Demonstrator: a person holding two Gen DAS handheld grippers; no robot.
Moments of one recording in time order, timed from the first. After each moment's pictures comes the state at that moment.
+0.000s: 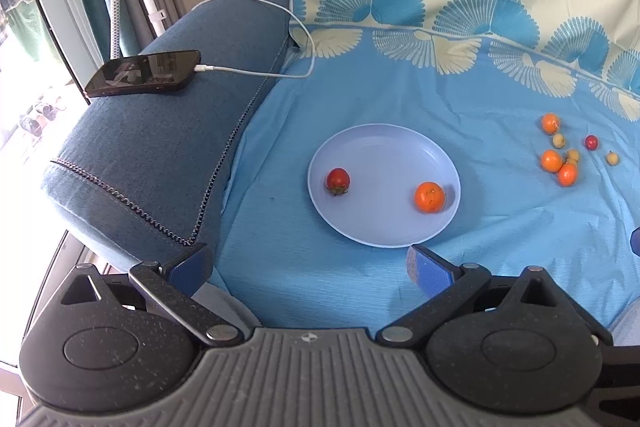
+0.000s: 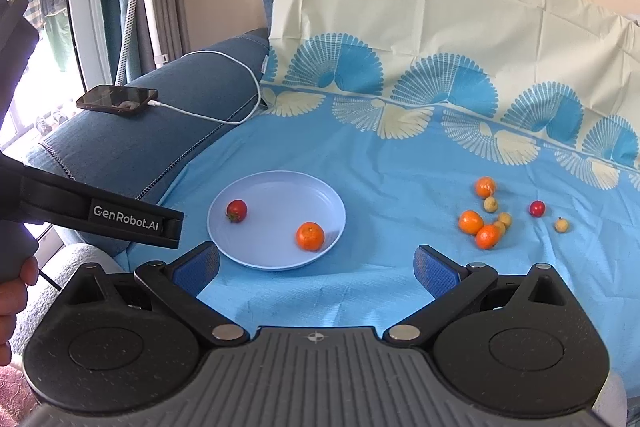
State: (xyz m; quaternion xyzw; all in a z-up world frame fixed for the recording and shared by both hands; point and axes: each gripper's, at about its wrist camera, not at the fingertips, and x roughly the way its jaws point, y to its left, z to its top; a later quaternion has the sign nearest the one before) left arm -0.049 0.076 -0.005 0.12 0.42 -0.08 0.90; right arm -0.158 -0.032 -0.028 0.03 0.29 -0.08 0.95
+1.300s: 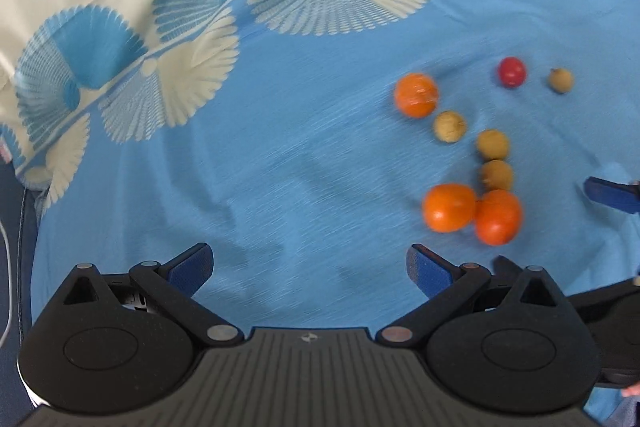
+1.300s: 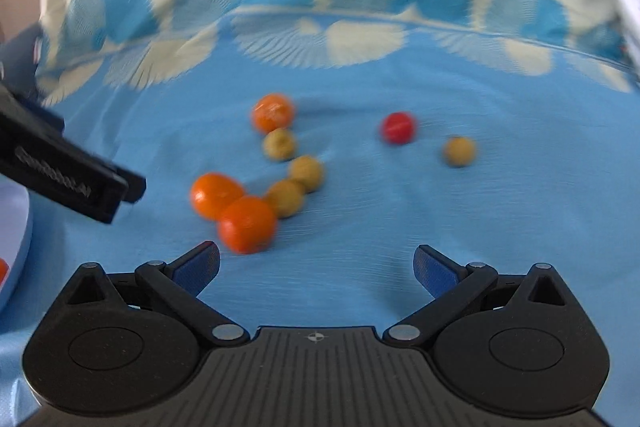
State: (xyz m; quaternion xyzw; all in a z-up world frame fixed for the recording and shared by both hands) left arm 0.107 -0.239 -0.131 0.33 0.42 -0.28 0.80; right arm -0.040 -0.302 -0.188 0.11 0.36 -0.21 0.90
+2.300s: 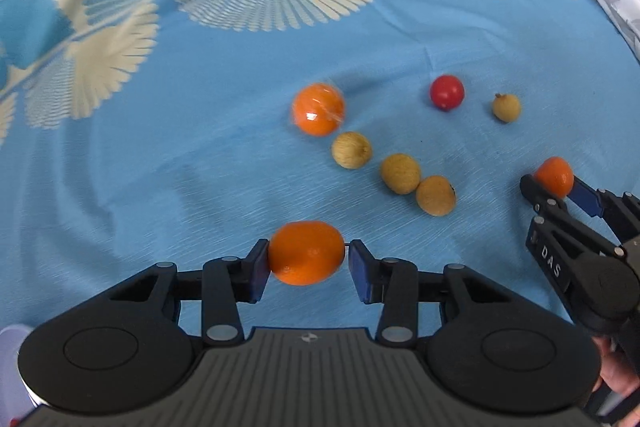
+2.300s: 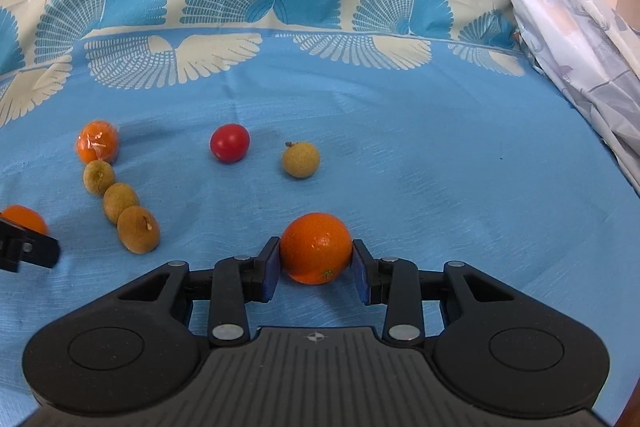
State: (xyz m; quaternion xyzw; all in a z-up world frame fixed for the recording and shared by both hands) left arm 0.082 -0.295 -0.143 0.25 0.46 -0.33 0.79; right arm -0.070 -0.365 -0.198 0.11 0.30 -0.40 0.86
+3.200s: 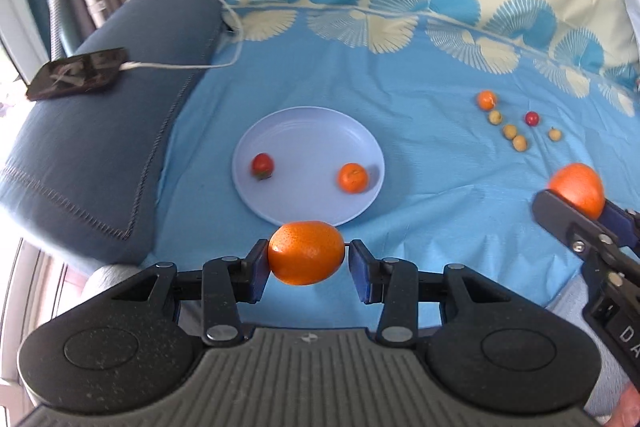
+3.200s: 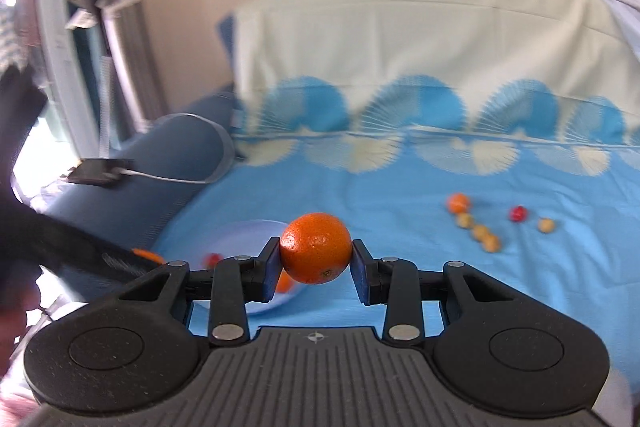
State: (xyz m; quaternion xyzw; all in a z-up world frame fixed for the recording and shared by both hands) left arm -0.073 0.050 0.010 0.10 0.46 -0.15 0.87; right arm -0.189 -0.075 -0.006 0.10 0.22 -0.06 0.97
